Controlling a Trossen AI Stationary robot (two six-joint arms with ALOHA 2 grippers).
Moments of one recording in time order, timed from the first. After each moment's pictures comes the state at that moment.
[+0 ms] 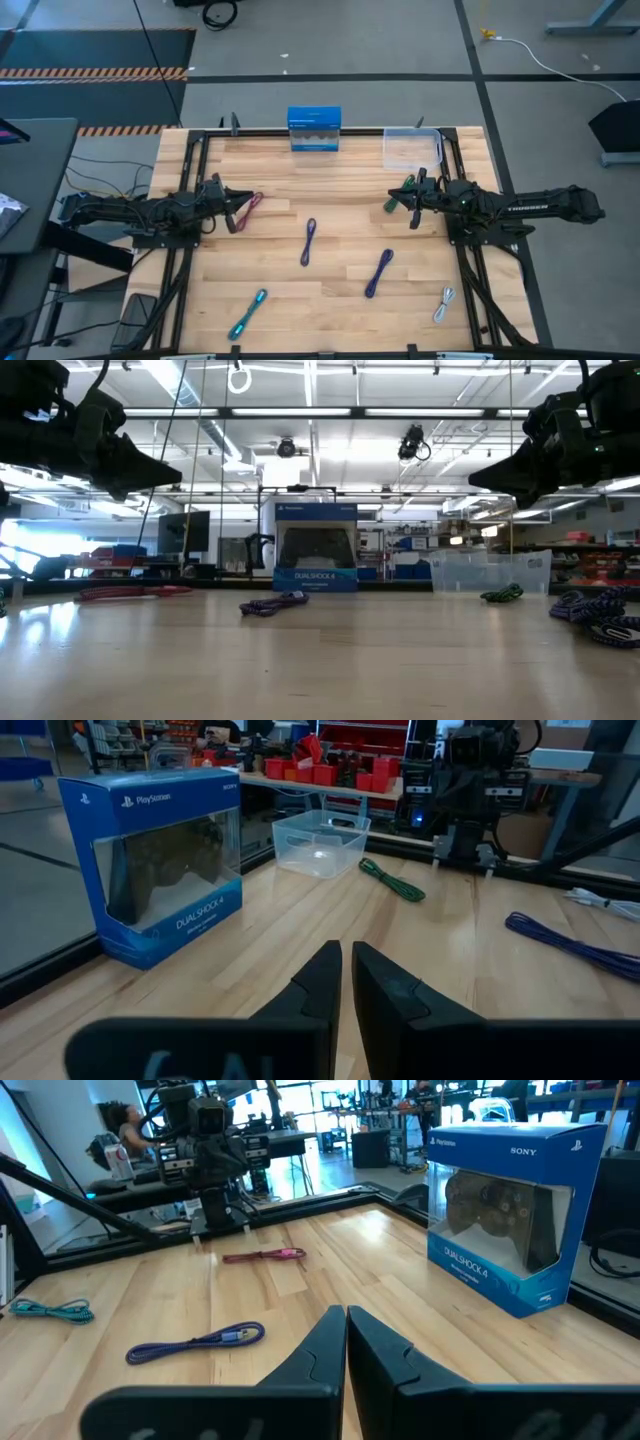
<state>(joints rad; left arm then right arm) -0.04 0.25 0.01 0.17 -0.45 -0.12 -0.12 0.42 0.01 0.35 0.15 0.13</state>
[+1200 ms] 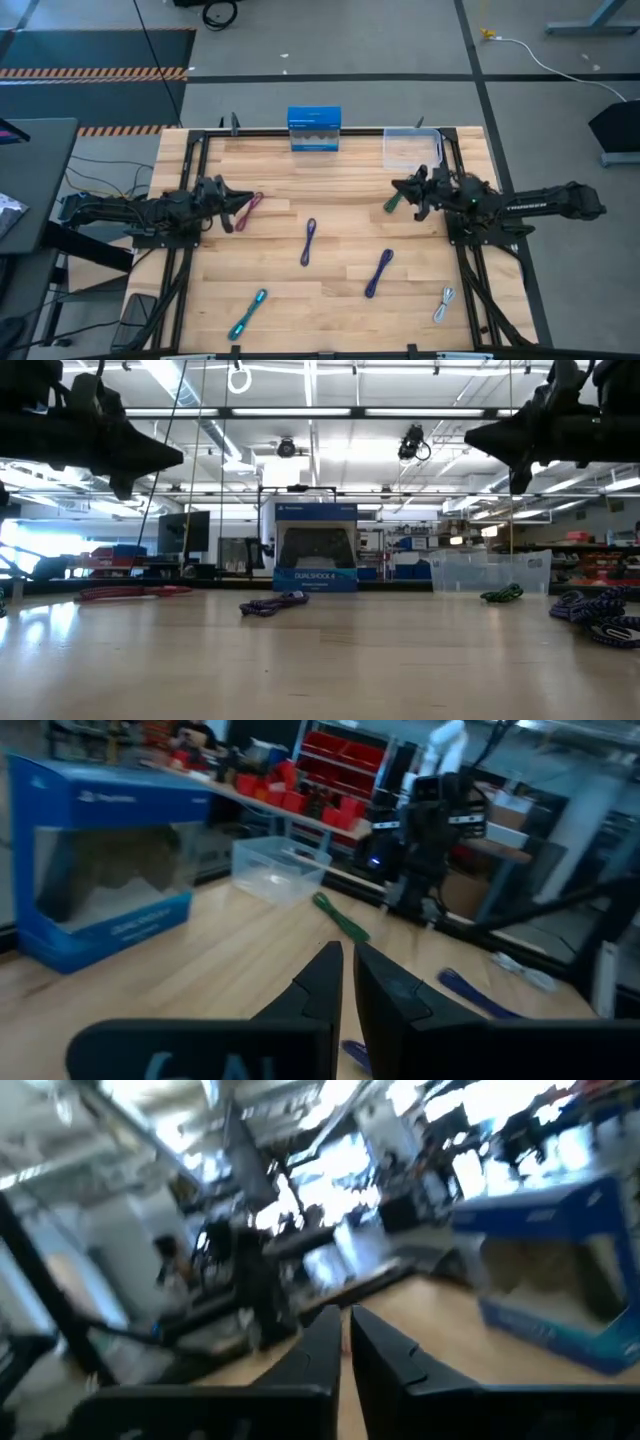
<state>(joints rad) -0.04 0.25 0.01 0.26 -0.36 -0.30 -0.09 0.50 0.01 0.66 0.18 0.36</state>
